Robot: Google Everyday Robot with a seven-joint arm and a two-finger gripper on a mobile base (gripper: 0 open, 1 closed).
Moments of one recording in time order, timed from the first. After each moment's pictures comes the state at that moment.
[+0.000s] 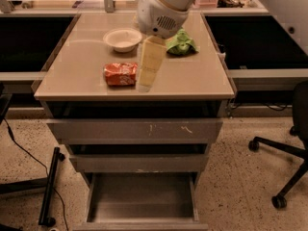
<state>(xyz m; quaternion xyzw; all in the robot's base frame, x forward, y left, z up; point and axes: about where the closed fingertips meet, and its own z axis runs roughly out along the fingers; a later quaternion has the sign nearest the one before) 0.539 0.027 0.969 -0.73 0.64 0.09 0.23</state>
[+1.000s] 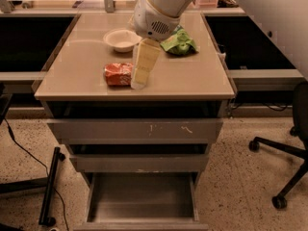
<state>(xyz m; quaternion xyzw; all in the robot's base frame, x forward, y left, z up) 0.570 0.040 0.950 -0.73 0.63 0.10 0.25</state>
